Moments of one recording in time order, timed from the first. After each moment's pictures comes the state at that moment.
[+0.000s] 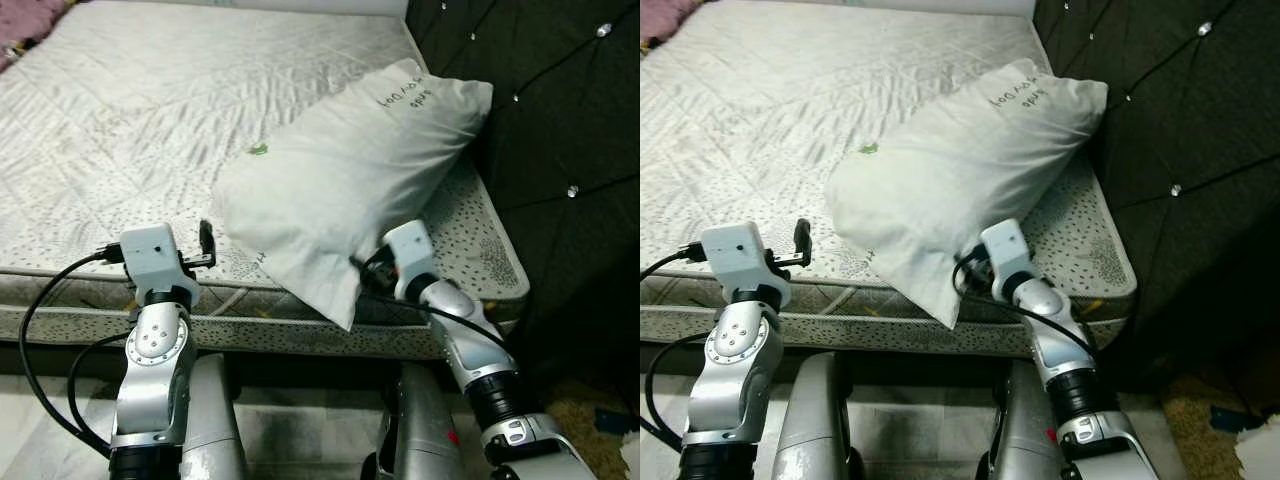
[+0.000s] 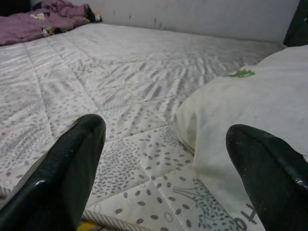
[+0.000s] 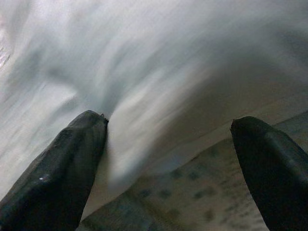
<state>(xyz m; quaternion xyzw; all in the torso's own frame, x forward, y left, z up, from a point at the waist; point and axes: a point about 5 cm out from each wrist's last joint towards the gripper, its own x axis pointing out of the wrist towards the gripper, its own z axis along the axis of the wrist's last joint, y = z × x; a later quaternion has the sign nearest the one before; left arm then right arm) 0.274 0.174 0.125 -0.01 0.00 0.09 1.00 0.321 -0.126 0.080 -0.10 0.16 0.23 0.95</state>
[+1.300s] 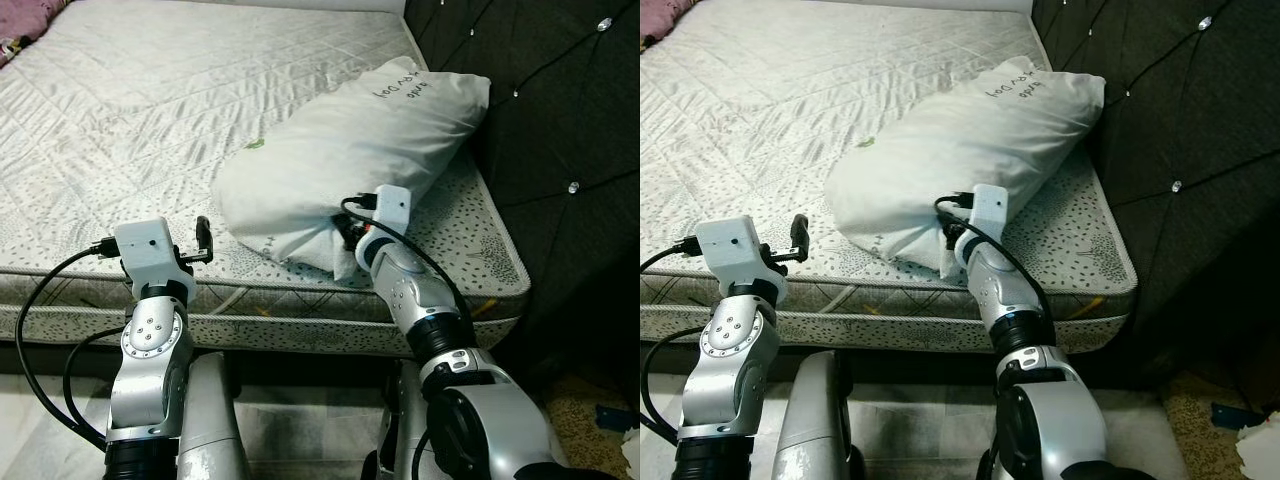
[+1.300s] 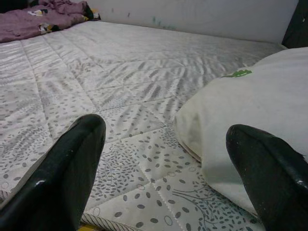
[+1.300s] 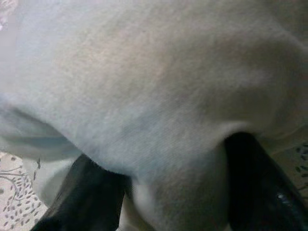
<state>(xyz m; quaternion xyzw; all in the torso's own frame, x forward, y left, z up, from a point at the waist) 0.279 0.176 0.131 -0.02 0.00 0.09 1.00 0.366 -0.082 0.106 0.14 0.18 0.07 0.97</state>
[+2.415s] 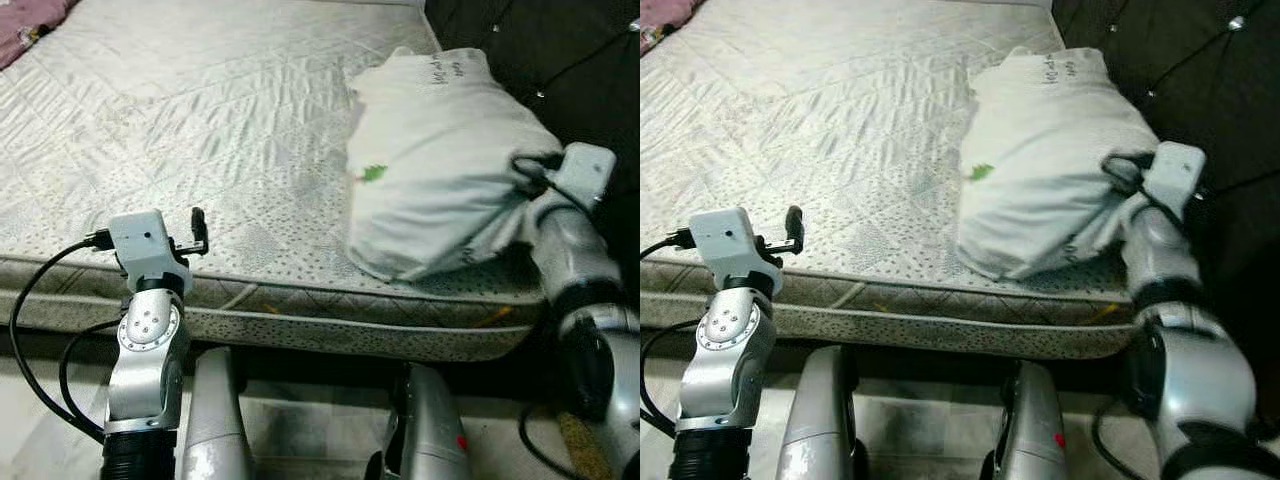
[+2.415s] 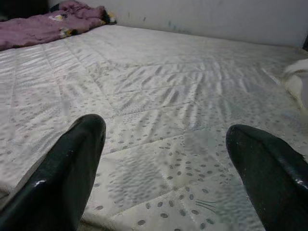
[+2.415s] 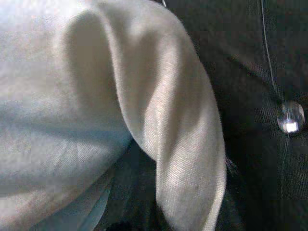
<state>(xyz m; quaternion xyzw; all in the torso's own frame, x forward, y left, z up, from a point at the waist) 0.283 0.182 0.137 -0.02 -0.02 0.10 0.99 0.369 -0.293 0.153 0.01 0.07 -0.20 0.98</state>
